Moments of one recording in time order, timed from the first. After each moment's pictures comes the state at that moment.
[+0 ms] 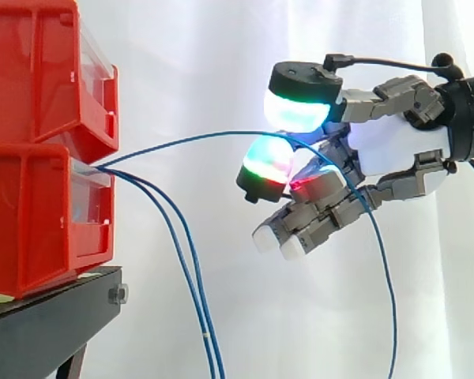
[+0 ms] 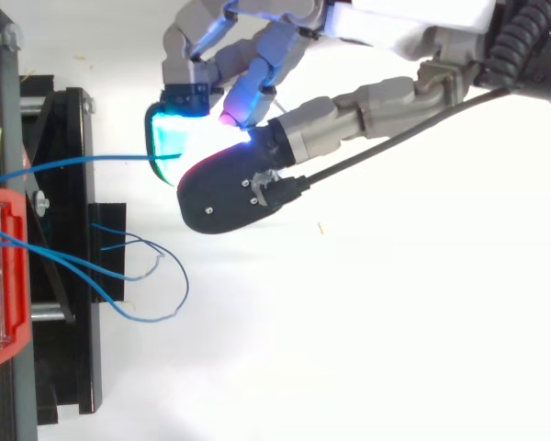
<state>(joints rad) 0.04 -2.23 -1.01 -3.19 -1.35 -0.29</state>
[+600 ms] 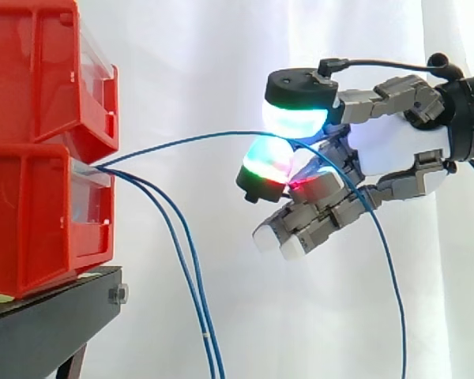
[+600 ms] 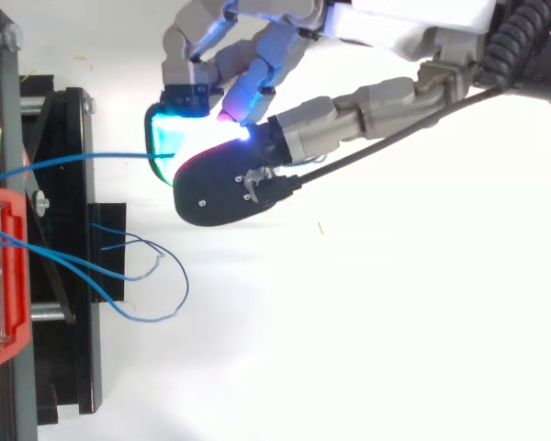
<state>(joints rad) 0.04 -2.23 -1.01 -3.19 -1.35 -0.29</state>
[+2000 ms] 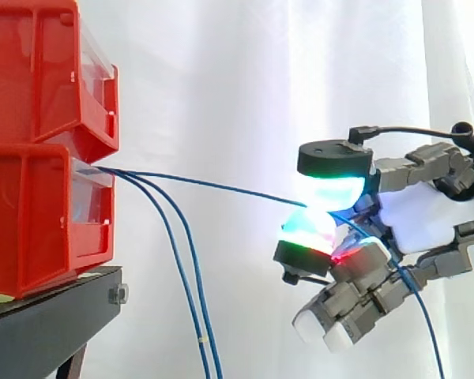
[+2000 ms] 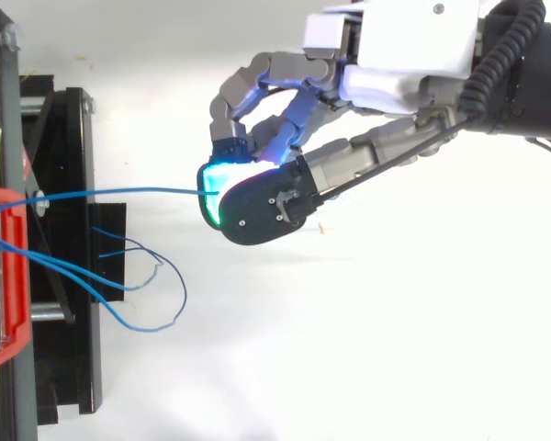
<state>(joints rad) 0.04 -2.24 -1.14 -3.17 -1.42 -0.03</state>
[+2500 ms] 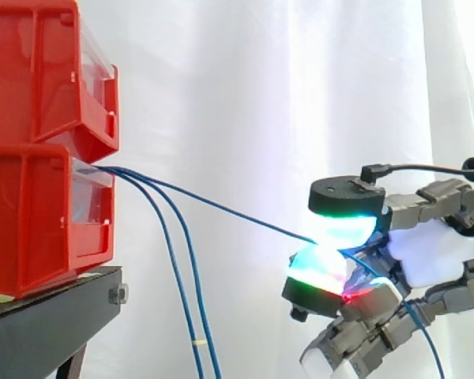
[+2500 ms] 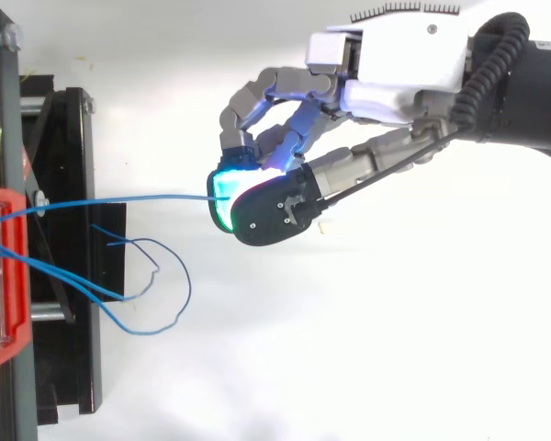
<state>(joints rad) 0.04 -2.24 -1.23 -3.06 -1.42 -0.03</state>
